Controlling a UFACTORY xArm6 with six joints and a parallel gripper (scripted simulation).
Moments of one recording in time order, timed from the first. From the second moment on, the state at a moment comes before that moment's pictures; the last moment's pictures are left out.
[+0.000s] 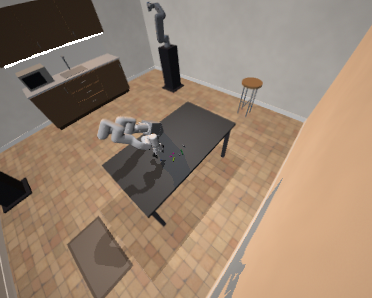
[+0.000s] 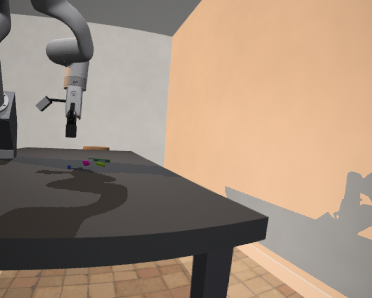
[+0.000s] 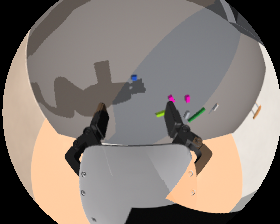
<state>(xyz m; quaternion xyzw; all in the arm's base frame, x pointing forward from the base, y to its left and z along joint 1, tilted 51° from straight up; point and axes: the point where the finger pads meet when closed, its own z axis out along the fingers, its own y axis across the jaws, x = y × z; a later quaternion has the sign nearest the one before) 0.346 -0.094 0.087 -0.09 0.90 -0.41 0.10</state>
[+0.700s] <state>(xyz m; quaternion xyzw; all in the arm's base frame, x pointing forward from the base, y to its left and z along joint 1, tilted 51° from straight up) 0.411 0.003 0.001 -0.06 0.91 -0.40 0.12</state>
